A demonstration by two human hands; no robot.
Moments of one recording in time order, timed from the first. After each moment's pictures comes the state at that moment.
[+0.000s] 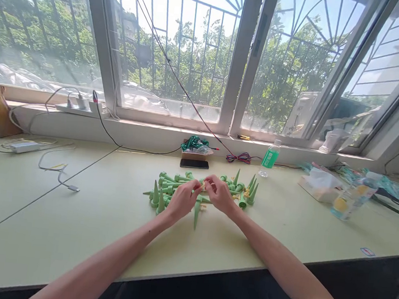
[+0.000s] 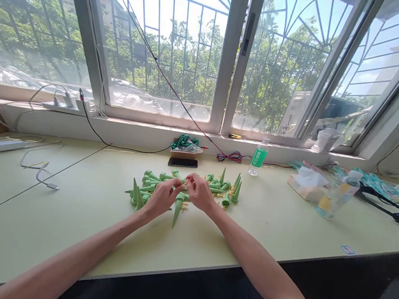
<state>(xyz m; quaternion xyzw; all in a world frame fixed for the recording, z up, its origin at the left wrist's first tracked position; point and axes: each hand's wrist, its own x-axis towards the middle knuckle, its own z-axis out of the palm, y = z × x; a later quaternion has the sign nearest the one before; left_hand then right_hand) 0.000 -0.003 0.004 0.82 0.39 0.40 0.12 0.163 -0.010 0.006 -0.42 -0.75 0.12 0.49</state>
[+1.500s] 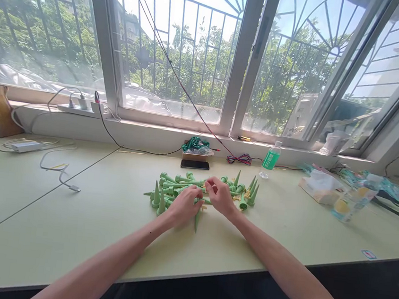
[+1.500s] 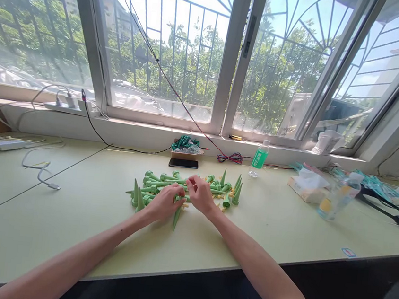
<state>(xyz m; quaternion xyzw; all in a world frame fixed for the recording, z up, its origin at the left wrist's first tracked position) -0.001 0.000 -0.007 0.86 0.40 0.31 0.10 0.159 -0.011 0.004 -0.44 -0.73 0.12 0.51</state>
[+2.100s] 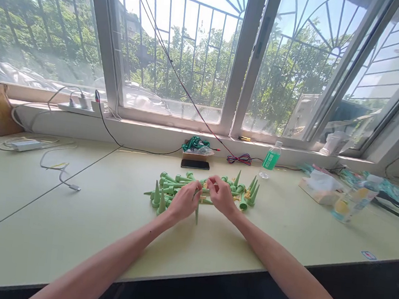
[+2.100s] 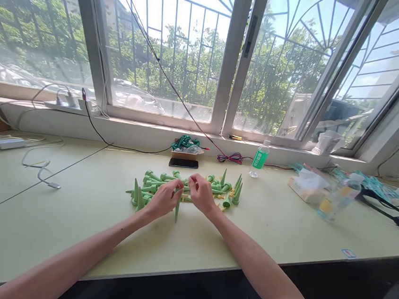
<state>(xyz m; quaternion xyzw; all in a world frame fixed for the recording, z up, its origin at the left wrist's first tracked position) 0.002 -0.005 0.005 0.83 0.40 0.38 0.11 0.160 -0.014 0.008 -0.46 -0.72 0.10 0.51</state>
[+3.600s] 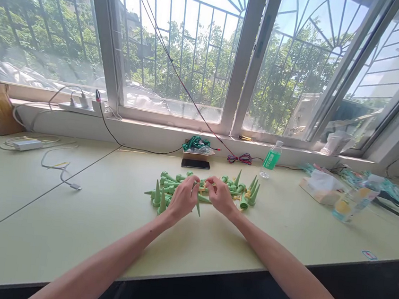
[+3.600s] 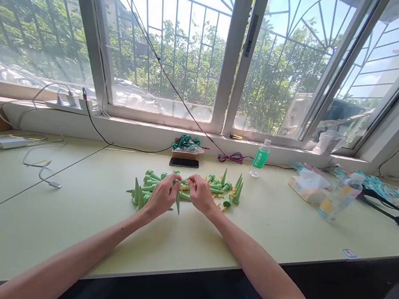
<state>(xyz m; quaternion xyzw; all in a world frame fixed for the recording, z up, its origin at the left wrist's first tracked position) 0.002 -0.002 0.004 0.79 0.40 0.46 0.08 0.160 -0.005 -0.002 -0.45 -0.73 0.11 0.50</state>
